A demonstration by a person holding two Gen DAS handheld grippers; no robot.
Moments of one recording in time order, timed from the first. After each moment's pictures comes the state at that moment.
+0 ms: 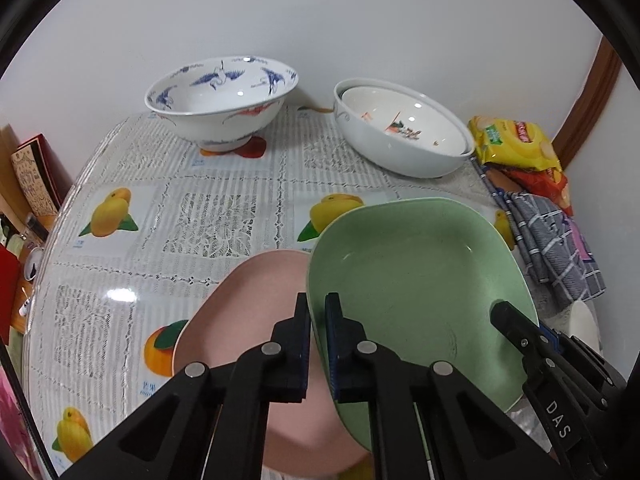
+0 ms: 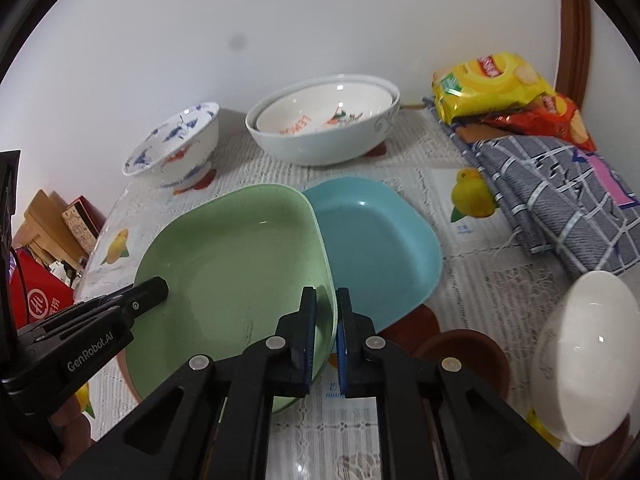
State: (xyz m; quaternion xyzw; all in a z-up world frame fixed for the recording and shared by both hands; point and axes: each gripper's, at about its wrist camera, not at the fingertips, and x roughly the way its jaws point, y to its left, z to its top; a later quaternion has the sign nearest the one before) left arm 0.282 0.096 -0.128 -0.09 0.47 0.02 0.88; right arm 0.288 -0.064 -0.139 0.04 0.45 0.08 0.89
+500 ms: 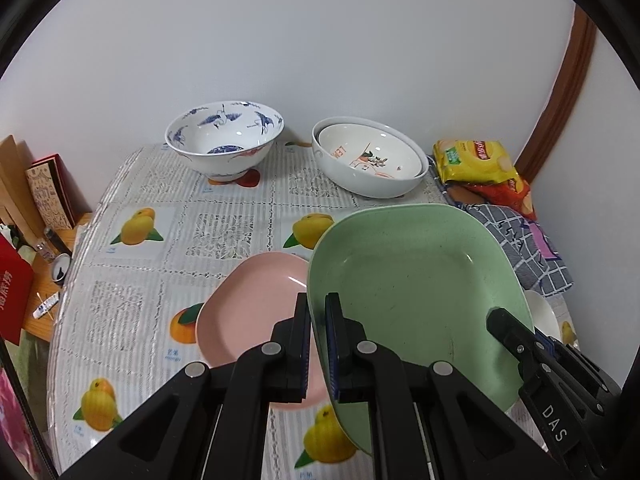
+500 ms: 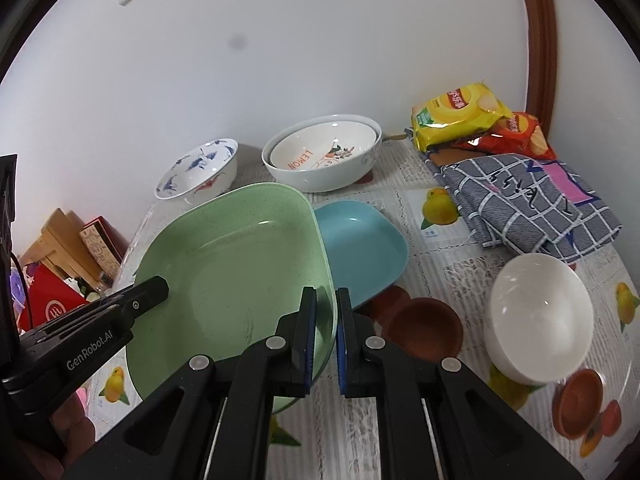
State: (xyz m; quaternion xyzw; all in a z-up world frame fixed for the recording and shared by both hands) left arm 0.224 0.083 -0.070 -0.08 0.43 0.01 0.90; right arm 0.225 -0.074 -0.081 0.06 0.41 0.07 0.91
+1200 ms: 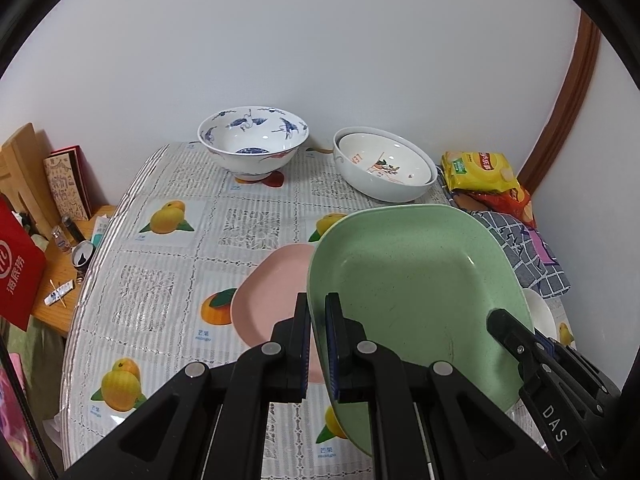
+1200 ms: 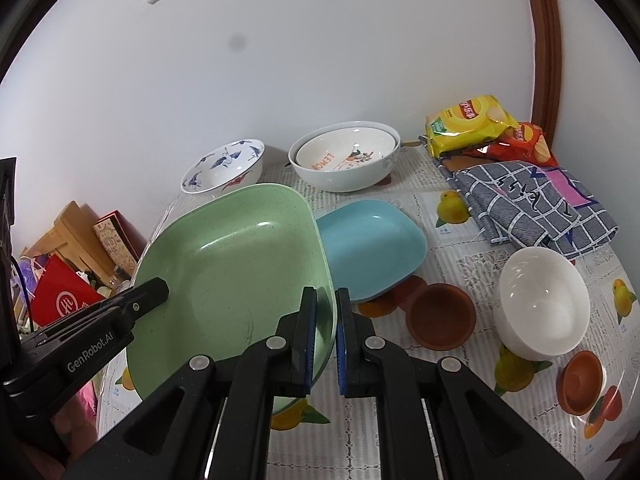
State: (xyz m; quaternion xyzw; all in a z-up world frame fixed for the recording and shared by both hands) left arm 0.193 0.105 -0.062 -0.10 0.42 0.03 0.90; right arm 0.198 -0.050 -0.067 0.06 0.40 0.08 0.91
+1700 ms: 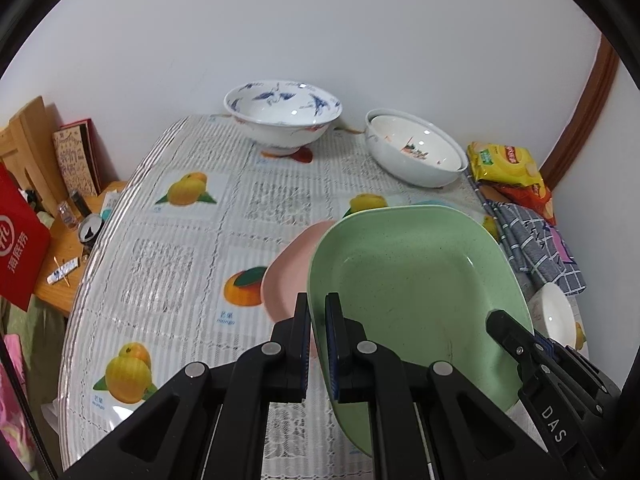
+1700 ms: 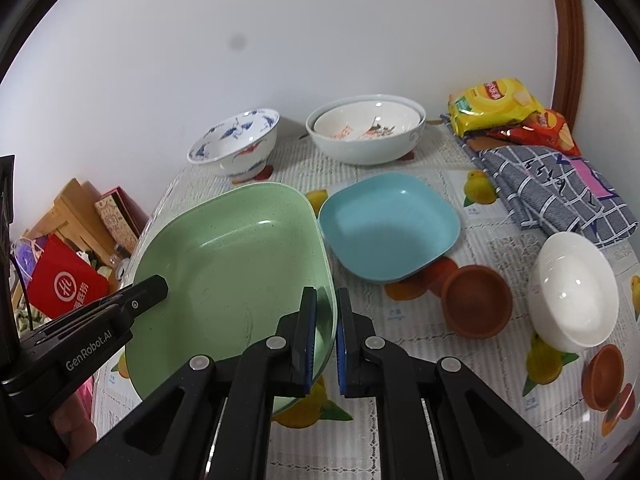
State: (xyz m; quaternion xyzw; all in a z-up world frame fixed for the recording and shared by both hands) left arm 0.191 0.133 -0.093 -0.12 0.44 0.05 0.89; right arm 0.208 -0.022 -0.096 0.04 0.44 0.09 0.89
